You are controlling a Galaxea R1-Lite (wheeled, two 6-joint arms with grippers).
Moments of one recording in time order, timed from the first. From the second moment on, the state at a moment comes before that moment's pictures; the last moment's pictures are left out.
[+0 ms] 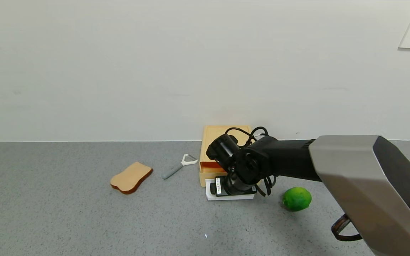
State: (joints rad) left arm 0.00 0.00 0.00 0.00 -0.02 0.05; right arm 0.73 2.46 -1.99 0.65 -0.18 0.58
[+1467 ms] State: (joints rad) left arm 0.00 0.00 0.00 0.00 -0.02 0.05; right arm 0.80 2.43 -1.96 0.80 -0.09 0.71
